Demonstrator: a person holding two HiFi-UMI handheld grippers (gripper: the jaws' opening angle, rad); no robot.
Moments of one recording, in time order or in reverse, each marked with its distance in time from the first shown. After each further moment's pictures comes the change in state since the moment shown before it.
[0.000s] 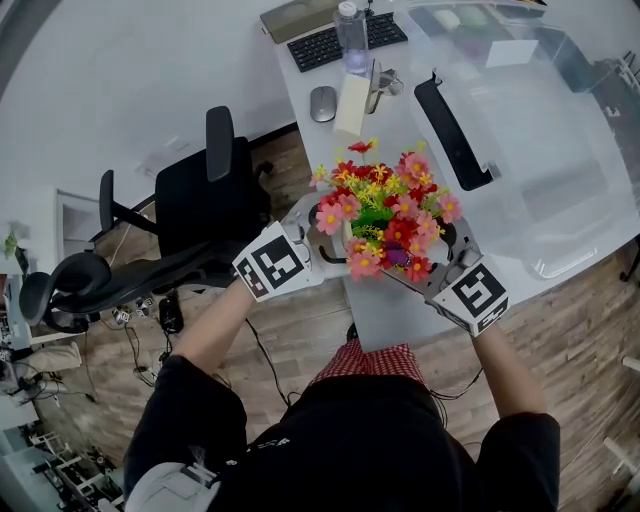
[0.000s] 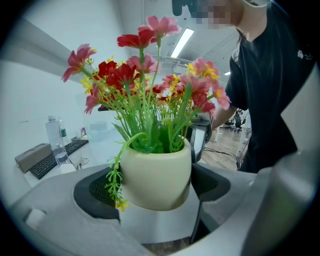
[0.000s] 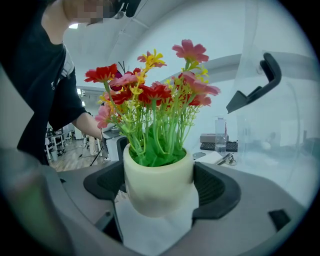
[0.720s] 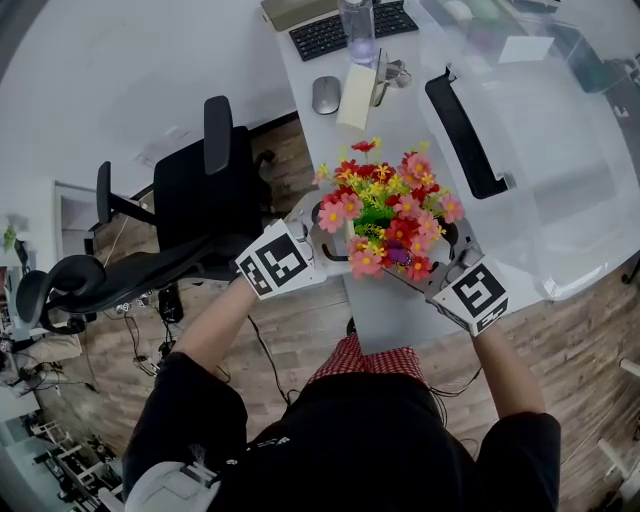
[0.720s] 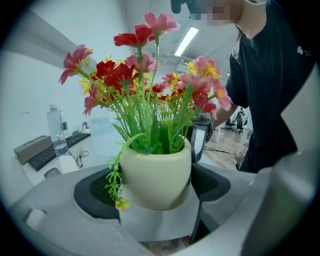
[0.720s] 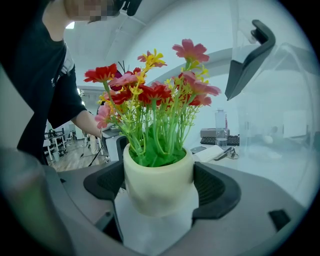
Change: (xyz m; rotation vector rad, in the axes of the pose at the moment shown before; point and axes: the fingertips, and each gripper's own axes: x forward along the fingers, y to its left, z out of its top) left arm 0.010 0.008 -0.023 -0.035 0.025 0.001; right arm 0.013 -0.008 -0.021 0.022 0.029 0.014
